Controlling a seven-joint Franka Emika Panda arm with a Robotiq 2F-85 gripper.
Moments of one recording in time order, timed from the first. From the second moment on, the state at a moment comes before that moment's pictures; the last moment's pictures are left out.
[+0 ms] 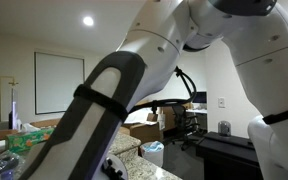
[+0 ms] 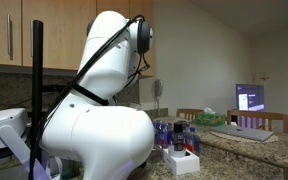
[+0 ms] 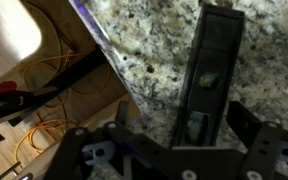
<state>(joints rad) 0.55 0.29 0.35 -2.44 0.33 2.70 1.21</state>
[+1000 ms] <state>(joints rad) 0.63 0.32 0.21 -2.43 0.14 2.84 1.33</state>
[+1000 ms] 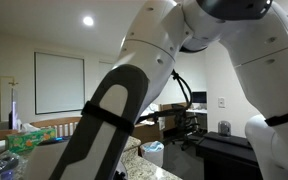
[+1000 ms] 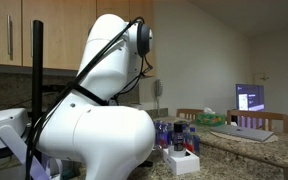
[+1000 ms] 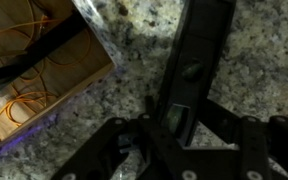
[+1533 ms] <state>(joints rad) 0.67 0.32 0.18 -2.43 0.12 2.87 1.33</state>
